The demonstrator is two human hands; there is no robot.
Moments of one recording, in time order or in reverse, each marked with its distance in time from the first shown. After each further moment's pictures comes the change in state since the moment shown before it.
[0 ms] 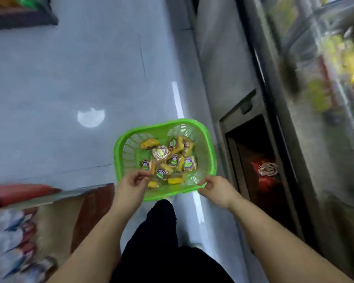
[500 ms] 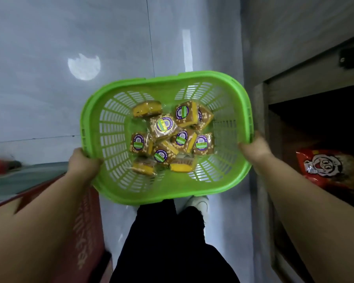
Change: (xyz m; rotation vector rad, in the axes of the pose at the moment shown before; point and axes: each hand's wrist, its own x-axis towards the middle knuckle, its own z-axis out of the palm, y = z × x) left_hand 0.196 -0.199 -0.011 0.400 0.202 -0.535; right_hand 0.247 0.108 0.033 0.218 0.344 0.327
